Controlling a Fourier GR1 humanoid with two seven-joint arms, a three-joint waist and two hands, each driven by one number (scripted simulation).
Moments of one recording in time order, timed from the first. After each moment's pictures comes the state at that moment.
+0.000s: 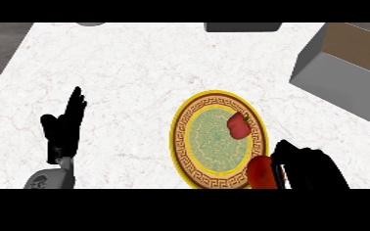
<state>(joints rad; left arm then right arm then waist) -0.09 0.17 0.06 -1.29 0.02 0.19 -0.01 0.05 -0.49 0.56 -2.17 0.91 0.25 0.77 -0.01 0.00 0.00</state>
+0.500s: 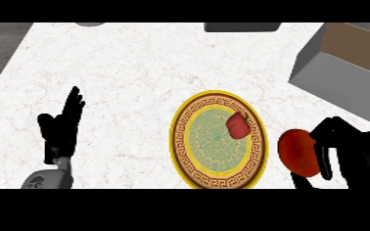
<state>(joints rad) -0.08 0.18 0.07 -1.31 0.02 0.19 0.02 -0.07 -0.50 0.34 -2.34 0.87 0.38 0.87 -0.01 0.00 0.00</state>
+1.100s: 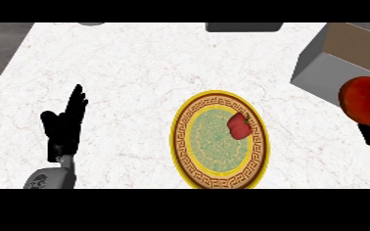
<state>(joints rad) -0.09 0.16 0.06 -1.33 0.01 0.19 0.04 -0.28 -0.54 -0.14 -2.25 0.70 0.52 0.71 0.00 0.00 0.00</state>
